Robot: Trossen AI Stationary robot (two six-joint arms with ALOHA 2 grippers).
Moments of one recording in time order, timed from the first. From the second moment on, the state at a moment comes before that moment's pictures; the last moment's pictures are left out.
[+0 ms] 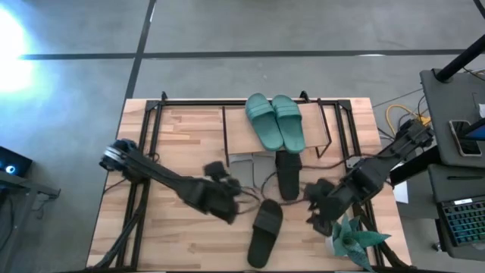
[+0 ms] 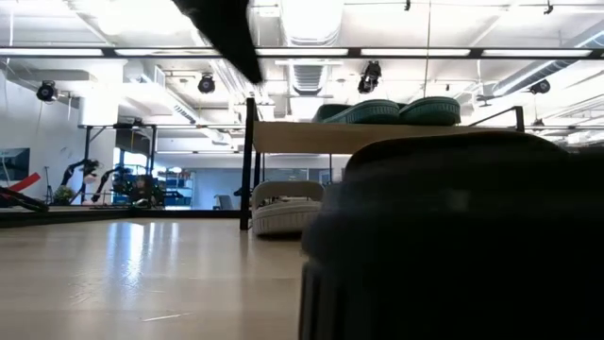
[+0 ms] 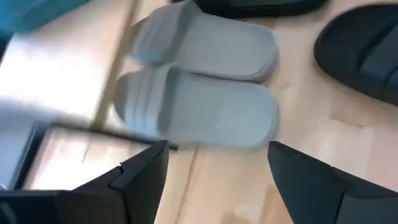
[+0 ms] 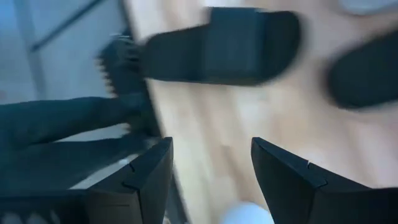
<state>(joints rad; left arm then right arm) -0.46 1.76 1.54 -1.03 -0.66 -0.58 0.65 1.34 1.29 -0.96 0.03 1.02</state>
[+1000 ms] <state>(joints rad) -0.74 1.52 1.05 -0.88 -0.66 -1.01 0.54 1.41 0.98 -0.54 0.19 0.79</state>
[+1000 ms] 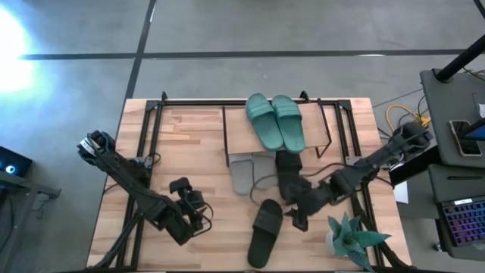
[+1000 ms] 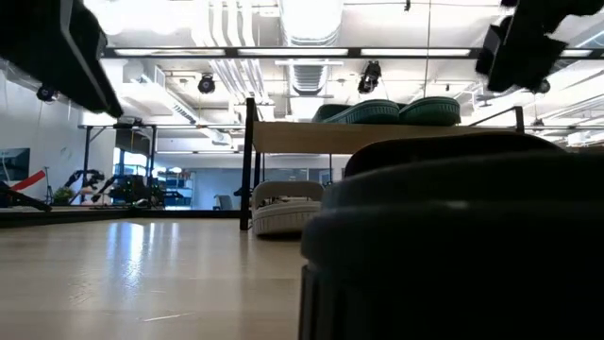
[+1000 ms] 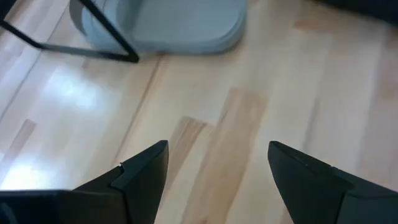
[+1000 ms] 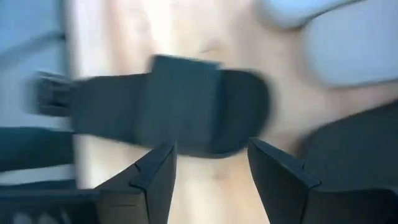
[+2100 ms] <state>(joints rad) -0.90 1.07 0.69 -0.65 -0.79 -0.73 0.64 2.12 2.13 -1.27 0.47 1.23</state>
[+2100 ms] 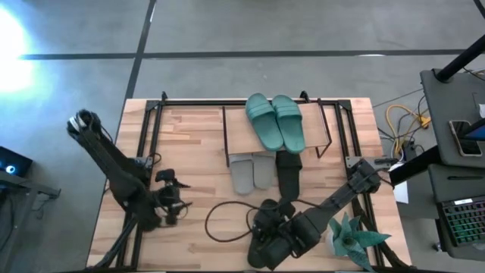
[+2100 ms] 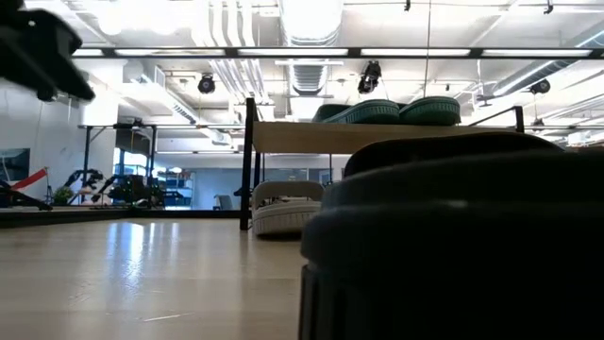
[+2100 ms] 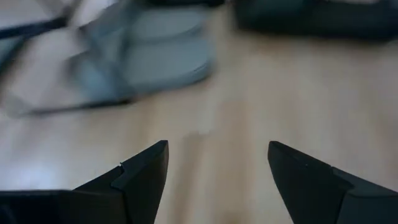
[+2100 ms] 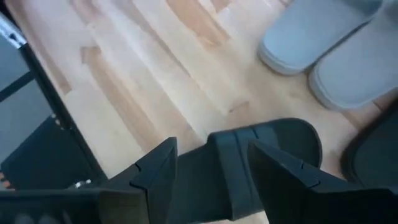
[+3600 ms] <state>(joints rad) -0.71 0.16 0.12 -0.39 -0.40 -0.41 0.70 2.34 2.19 -1.41 0.39 1.22</state>
